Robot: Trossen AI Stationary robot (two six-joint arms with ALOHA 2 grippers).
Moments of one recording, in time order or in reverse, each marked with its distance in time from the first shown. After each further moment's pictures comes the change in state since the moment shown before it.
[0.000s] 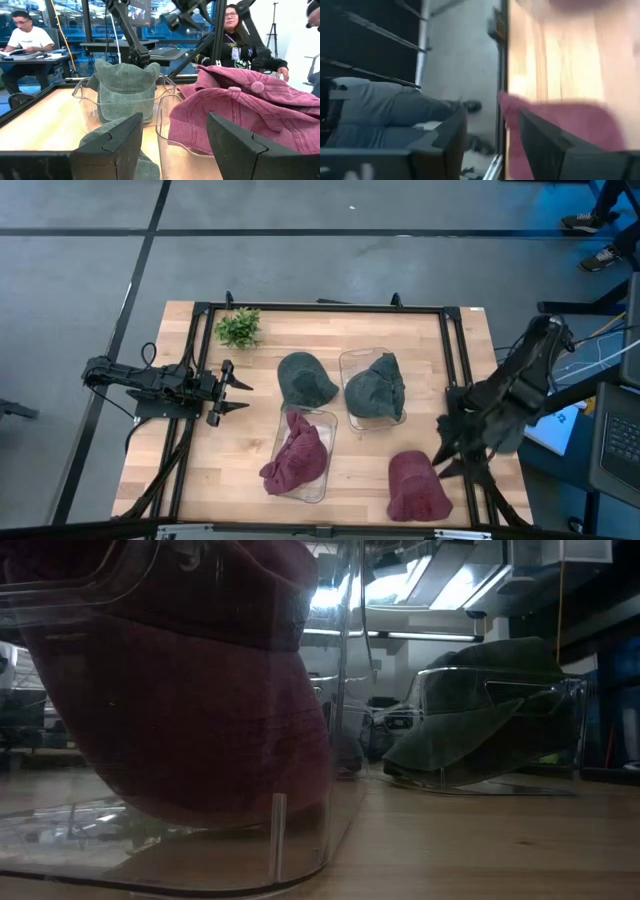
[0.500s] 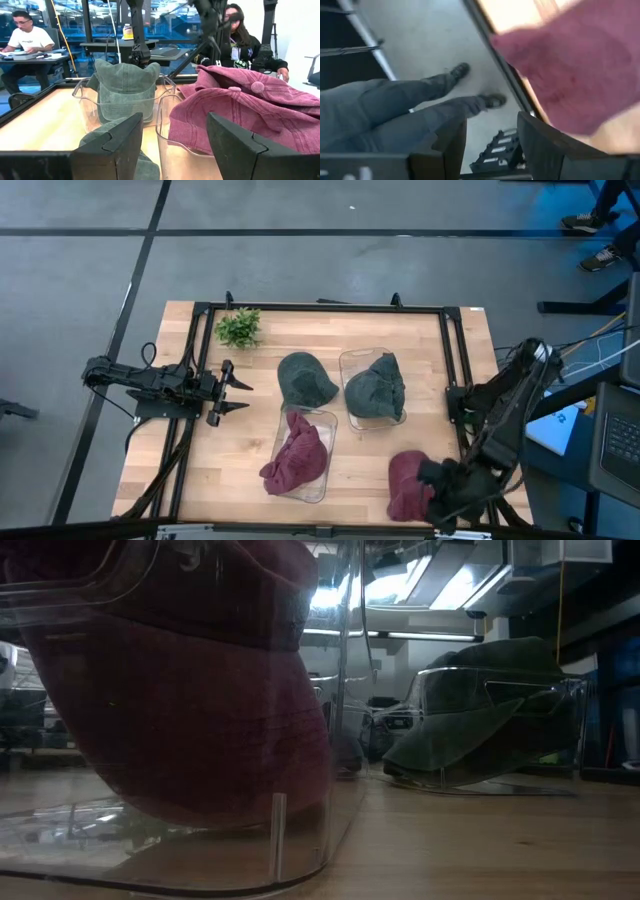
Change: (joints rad) left arm 0.000 0.000 0.000 0.000 0.000 0.000; right arm 0.072 0.447 0.187 -0.051 -0.152 0.579
